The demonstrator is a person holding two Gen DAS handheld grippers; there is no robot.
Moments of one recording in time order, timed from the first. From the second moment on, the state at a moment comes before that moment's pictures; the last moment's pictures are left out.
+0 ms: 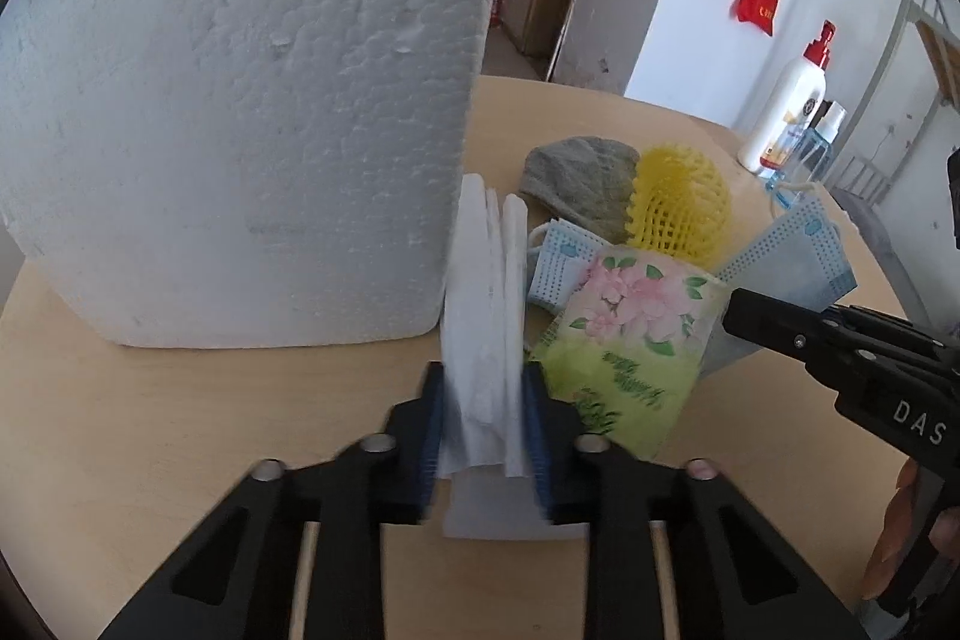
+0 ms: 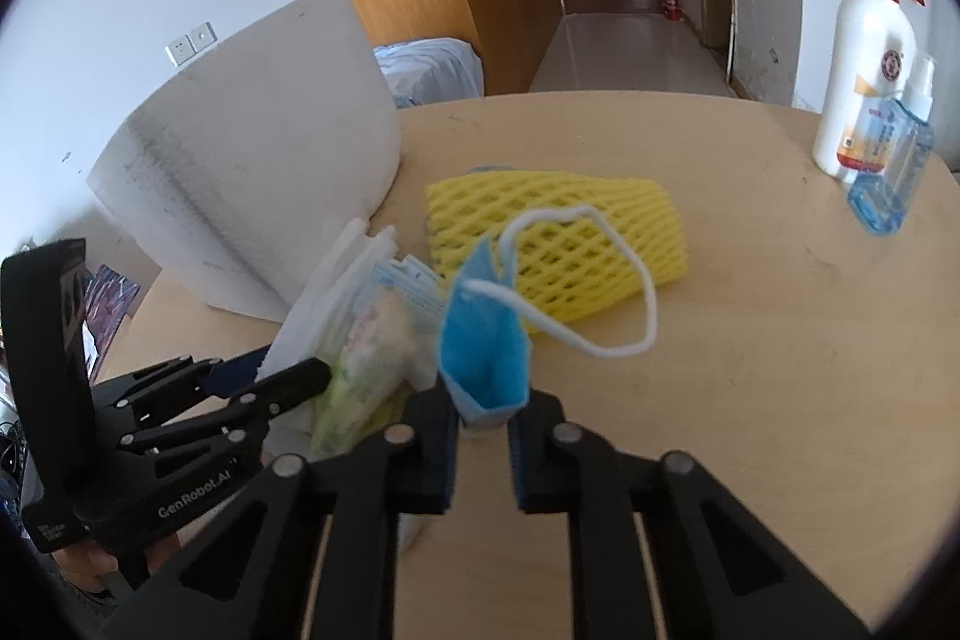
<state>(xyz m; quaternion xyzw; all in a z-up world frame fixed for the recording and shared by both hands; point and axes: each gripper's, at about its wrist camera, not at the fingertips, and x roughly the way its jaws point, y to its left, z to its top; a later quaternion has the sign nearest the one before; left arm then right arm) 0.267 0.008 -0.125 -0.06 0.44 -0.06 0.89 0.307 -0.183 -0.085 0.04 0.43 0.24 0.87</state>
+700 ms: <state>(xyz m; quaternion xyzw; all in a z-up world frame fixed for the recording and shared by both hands) 0.243 0.011 -0.098 -0.06 0.39 -0.08 0.92 0.295 -0.186 -0.075 0.04 0.39 0.24 0.89</state>
